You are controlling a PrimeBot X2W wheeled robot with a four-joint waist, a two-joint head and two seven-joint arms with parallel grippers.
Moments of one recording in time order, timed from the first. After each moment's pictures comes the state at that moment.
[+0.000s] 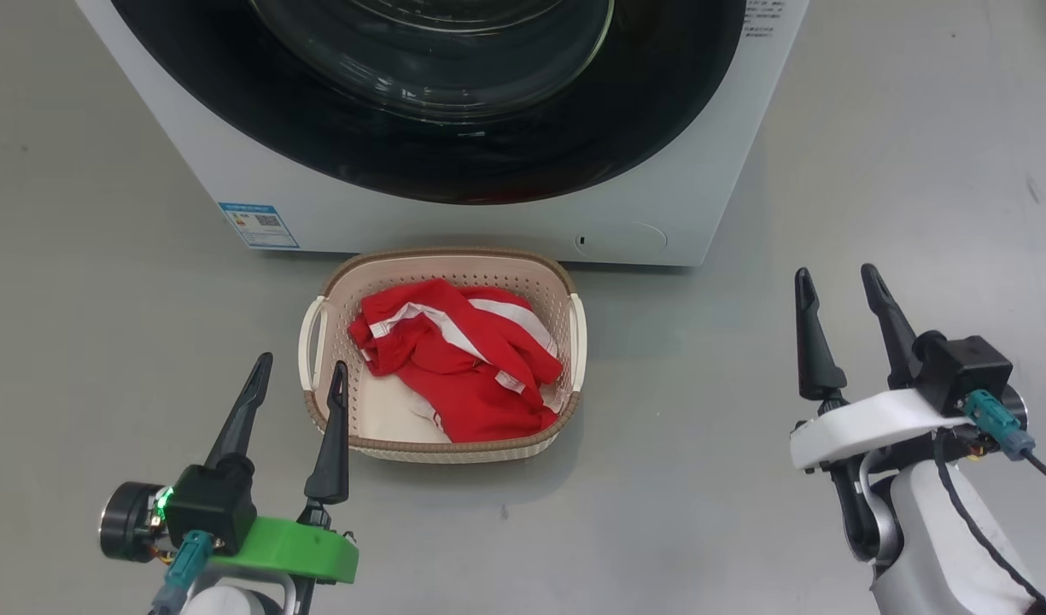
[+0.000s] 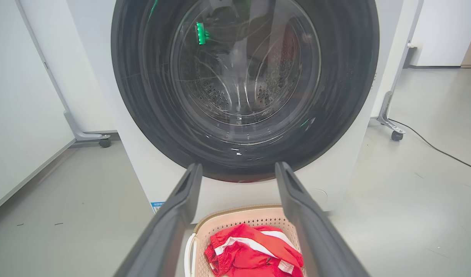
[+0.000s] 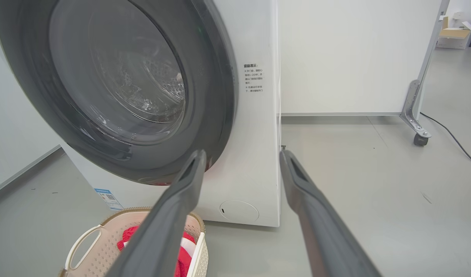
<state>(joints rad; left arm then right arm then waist) -0.05 0.04 -0.20 0.07 -0.23 0.01 -0.25 -0.23 -0.09 0.16 0.28 0.34 0.08 -0.26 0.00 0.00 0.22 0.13</state>
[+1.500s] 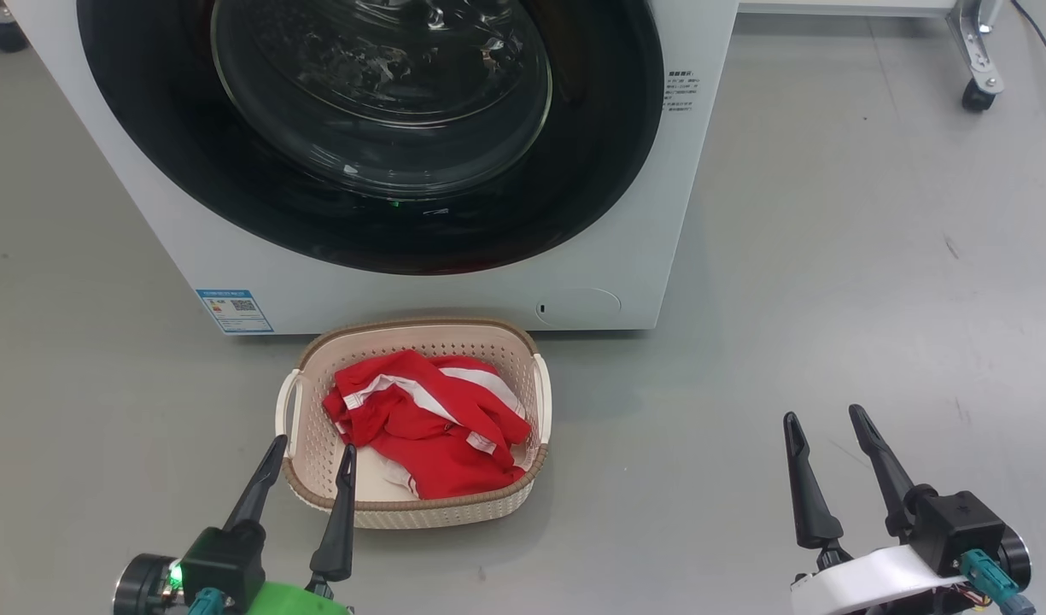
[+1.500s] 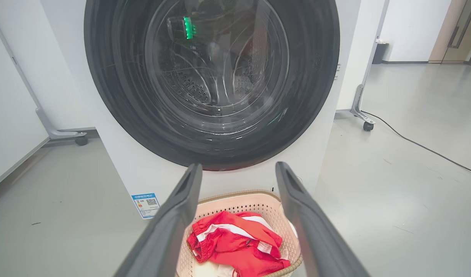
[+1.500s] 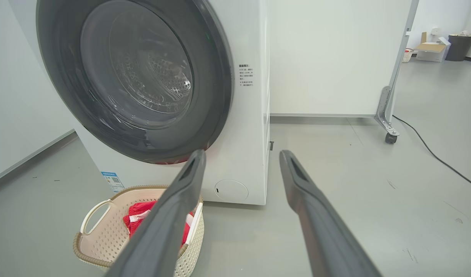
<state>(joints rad) 0.06 0.04 -0.20 0.12 -0.23 -0.03 -0.25 0.13 -0.06 0.15 0.04 0.25 0.01 -0.26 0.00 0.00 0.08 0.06</state>
